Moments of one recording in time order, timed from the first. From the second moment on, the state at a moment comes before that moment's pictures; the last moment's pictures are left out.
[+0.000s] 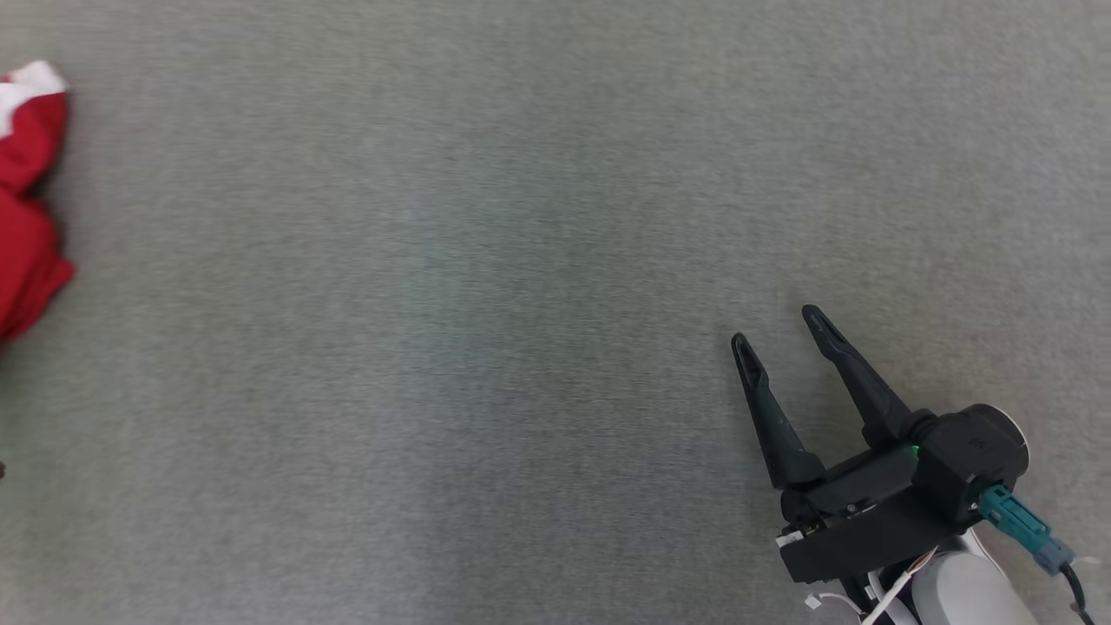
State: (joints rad) left arm -0.66 0.43 0.41 0.39 -0.92 0.24 0.70; right arm -0.20 -0.21 0.28 -0.07 0.25 0.13 -0.11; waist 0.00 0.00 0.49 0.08
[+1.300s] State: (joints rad) left arm -0.66 0.33 0.08 -0.22 -0.84 0.05 0.63; right arm -0.08 -0.13 0.29 0.11 0.32 0.13 -0.20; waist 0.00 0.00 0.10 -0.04
